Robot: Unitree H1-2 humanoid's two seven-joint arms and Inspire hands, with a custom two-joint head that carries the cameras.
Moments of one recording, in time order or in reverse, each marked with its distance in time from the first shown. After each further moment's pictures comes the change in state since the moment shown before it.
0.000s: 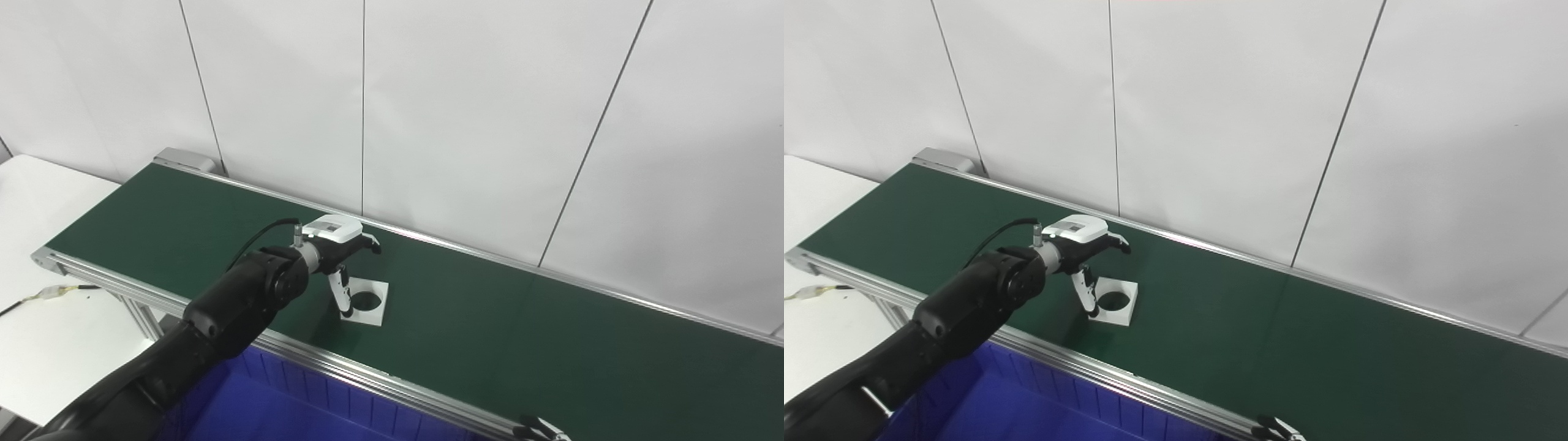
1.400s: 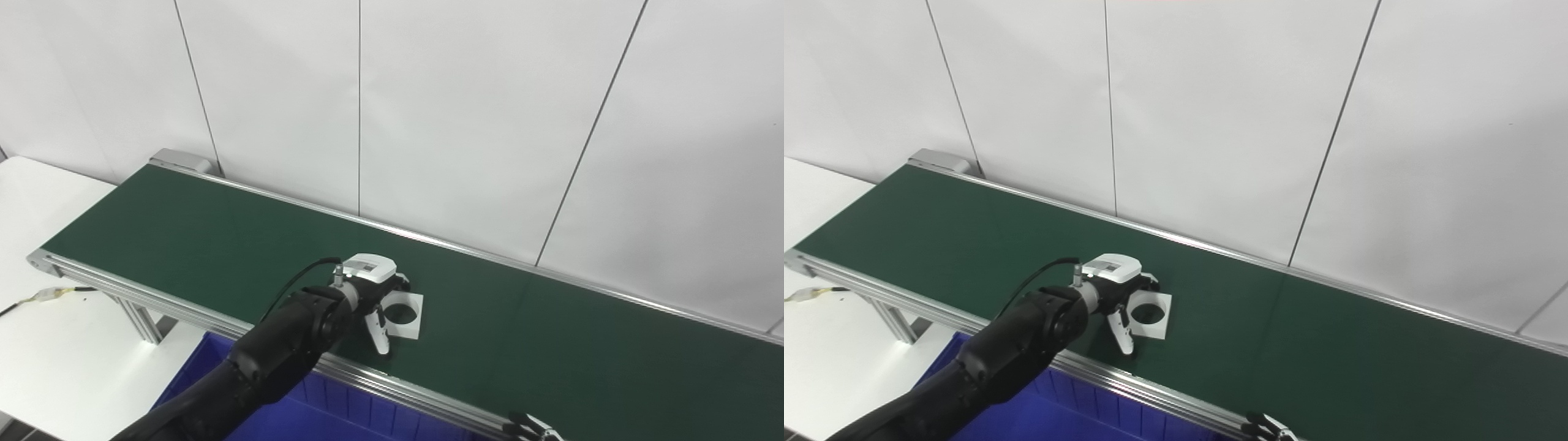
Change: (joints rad) left arm 0.008 -0.191 -0.087 -0.005 0.117 0.168 -0.048; right arm 0.000 0.019 0.007 -0.001 -0.015 0.000 0.000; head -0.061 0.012
